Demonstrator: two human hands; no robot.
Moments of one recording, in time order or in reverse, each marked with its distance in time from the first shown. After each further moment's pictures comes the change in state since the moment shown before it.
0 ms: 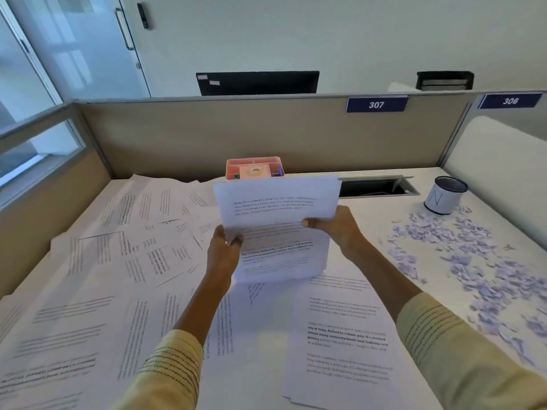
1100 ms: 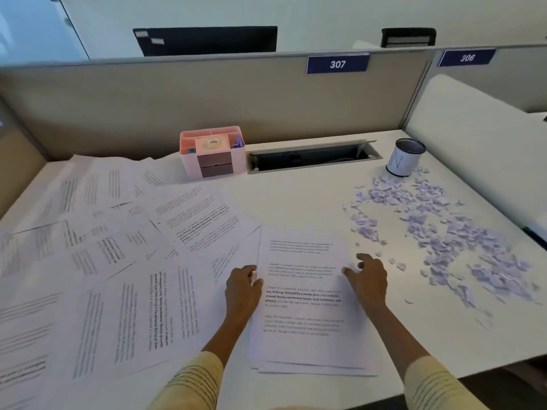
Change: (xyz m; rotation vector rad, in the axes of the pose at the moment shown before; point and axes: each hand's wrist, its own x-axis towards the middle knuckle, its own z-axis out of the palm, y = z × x) left_hand -0.064 -0.102 0.086 0.530 -0.222 -0.087; right_hand -0.114 0.142 -0.090 -0.587 0.484 0.487
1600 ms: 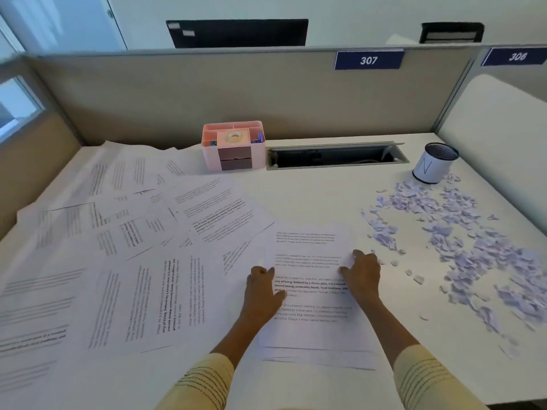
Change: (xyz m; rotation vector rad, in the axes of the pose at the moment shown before) left_hand -0.010 0.005 0.016 0.228 -0.157 0.098; right_hand 0.019 -0.025 0.025 -0.251 -0.127 -0.130
